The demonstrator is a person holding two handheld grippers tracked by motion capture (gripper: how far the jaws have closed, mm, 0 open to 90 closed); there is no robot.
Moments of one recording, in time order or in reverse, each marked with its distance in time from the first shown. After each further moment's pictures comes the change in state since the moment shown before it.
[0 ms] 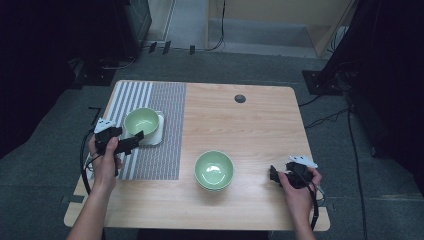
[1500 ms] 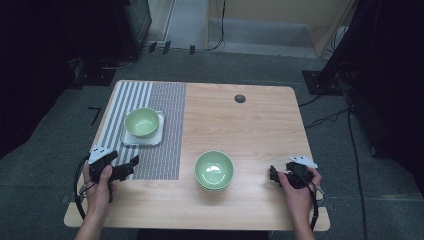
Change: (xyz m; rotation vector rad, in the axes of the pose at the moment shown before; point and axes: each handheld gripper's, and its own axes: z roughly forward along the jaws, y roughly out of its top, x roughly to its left) left arm 0.005 -0.069 -0.031 0.022 0.007 0.007; right arm 0.001 0.000 0.000 0.000 -0.004 0.005
